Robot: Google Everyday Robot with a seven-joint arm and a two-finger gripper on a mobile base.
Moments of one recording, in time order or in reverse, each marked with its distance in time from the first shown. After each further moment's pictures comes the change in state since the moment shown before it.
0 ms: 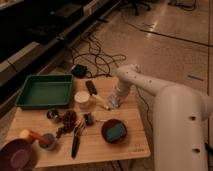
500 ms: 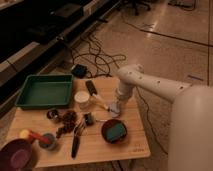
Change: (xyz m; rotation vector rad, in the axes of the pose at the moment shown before) arm -0.055 0.006 -0.031 -0.019 -0.066 -0.078
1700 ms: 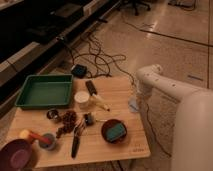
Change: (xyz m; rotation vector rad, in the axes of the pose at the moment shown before) arm 0.035 0.128 0.004 -0.116 0.105 0.267
